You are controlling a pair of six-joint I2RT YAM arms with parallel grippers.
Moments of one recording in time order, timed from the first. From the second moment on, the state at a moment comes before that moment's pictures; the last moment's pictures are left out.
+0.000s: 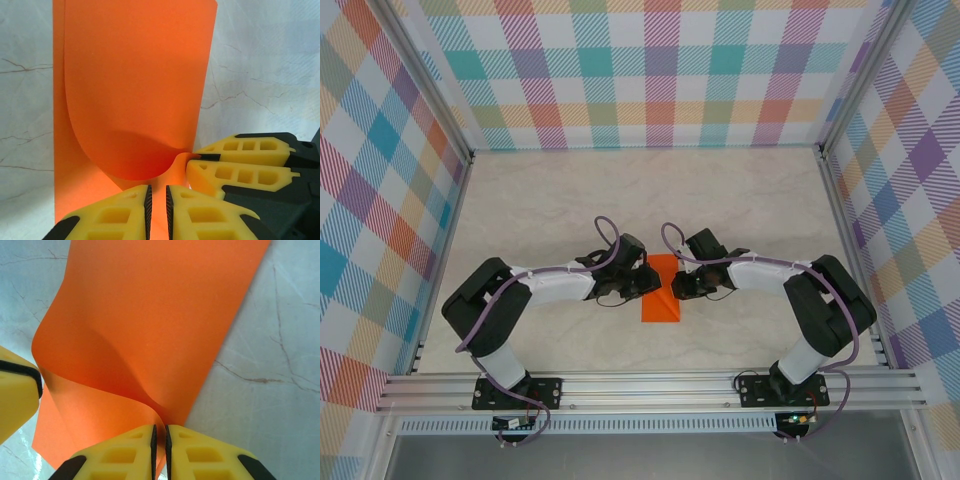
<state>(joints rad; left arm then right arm) -0.79 1.69 0.87 -0.07 0.25 -1.04 0.60 1.61 0.78 -0.31 -0.33 0.34</state>
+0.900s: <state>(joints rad) -0.80 1.58 0.87 -0.08 0.23 -1.05 0.60 1.61 0.78 -0.31 -0.33 0.34</state>
